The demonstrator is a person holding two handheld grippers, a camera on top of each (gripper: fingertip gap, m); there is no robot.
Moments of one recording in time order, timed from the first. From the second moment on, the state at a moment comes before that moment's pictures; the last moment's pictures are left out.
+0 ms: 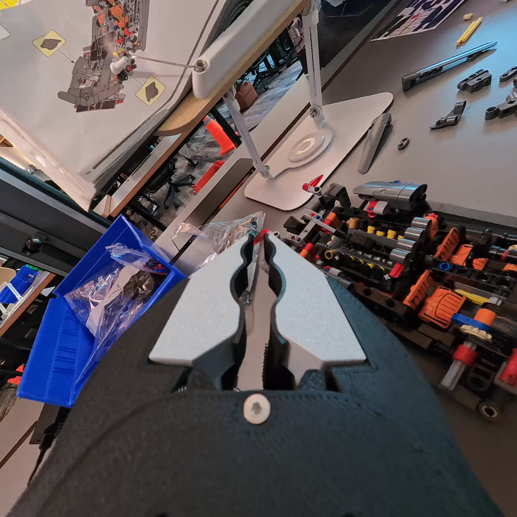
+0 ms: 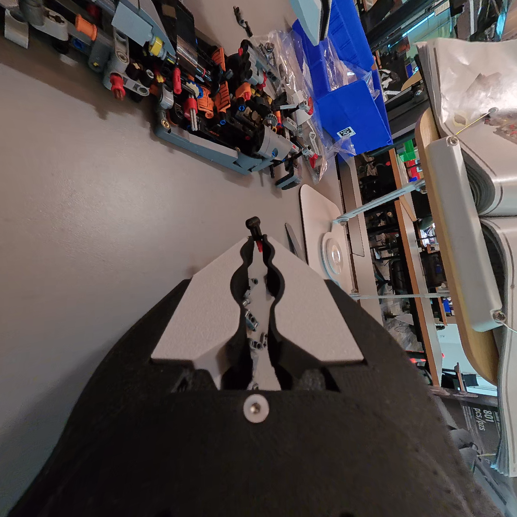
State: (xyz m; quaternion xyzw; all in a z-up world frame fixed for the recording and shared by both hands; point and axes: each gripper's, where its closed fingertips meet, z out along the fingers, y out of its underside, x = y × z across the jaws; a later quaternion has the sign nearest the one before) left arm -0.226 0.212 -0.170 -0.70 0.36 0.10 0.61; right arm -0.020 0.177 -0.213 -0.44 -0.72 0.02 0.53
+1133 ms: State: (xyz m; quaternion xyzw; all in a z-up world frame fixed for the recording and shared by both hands) left arm -0.019 0.143 -0.161 -0.71 0.46 -0.37 0.39; right arm -0.029 0.152 -0.151 -0.21 -0.66 -0.18 0.69
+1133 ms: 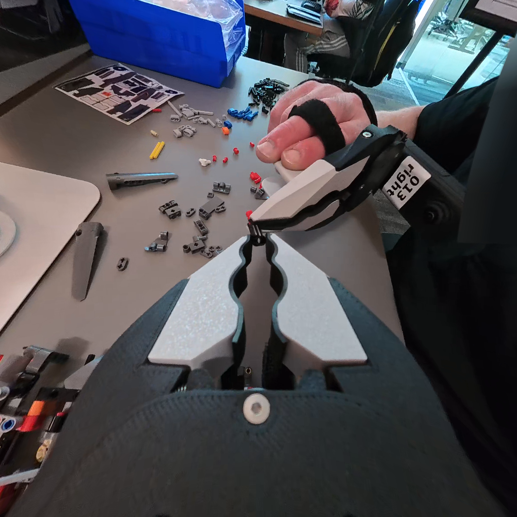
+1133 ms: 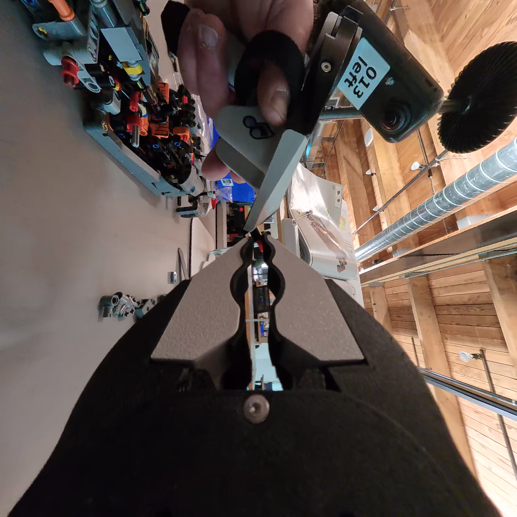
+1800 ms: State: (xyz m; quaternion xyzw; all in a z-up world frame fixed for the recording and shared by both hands) left arm 0.002 0.157 -0.127 -0.68 0.36 -0.44 0.46; right arm -0.017 0.170 -0.127 -0.44 -0.58 0.08 0.68
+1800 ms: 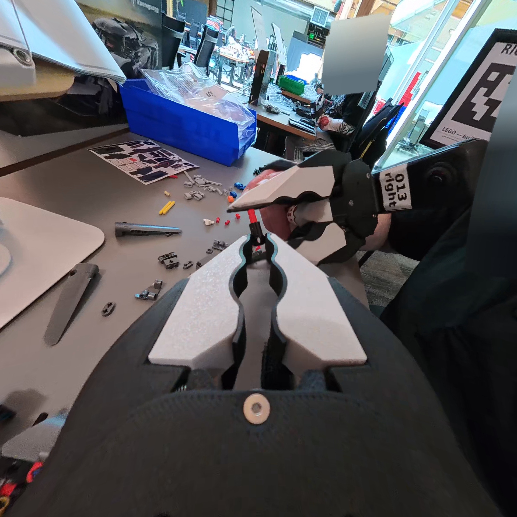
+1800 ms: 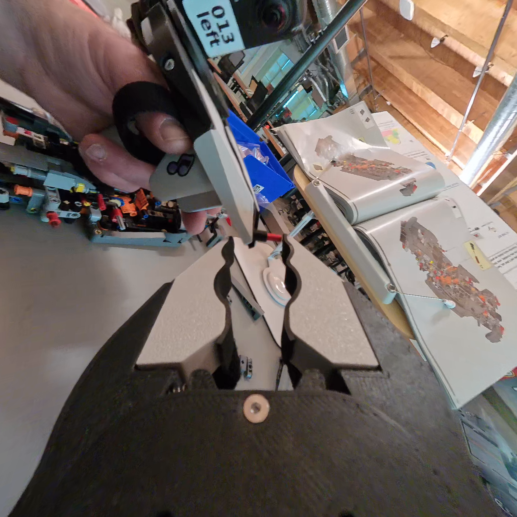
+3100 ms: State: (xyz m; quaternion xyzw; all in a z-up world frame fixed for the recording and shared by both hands) left arm -0.008 0.136 -0.134 -0.69 0.41 -0.45 0.40; right arm -0.029 0.145 -0.137 -0.39 -0.63 0.08 0.67
